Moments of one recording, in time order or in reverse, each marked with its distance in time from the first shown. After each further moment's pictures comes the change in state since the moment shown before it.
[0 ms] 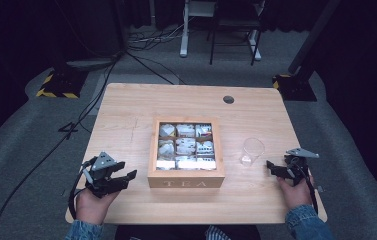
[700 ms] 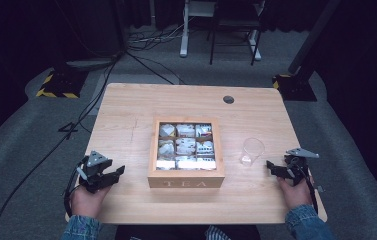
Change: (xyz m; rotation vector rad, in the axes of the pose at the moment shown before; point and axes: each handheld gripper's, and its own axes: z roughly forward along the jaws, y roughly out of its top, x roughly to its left) left arm 0.044 -0.023 0.016 0.027 0.149 -0.094; right arm 0.000 0.000 0.000 0.000 0.000 0.000
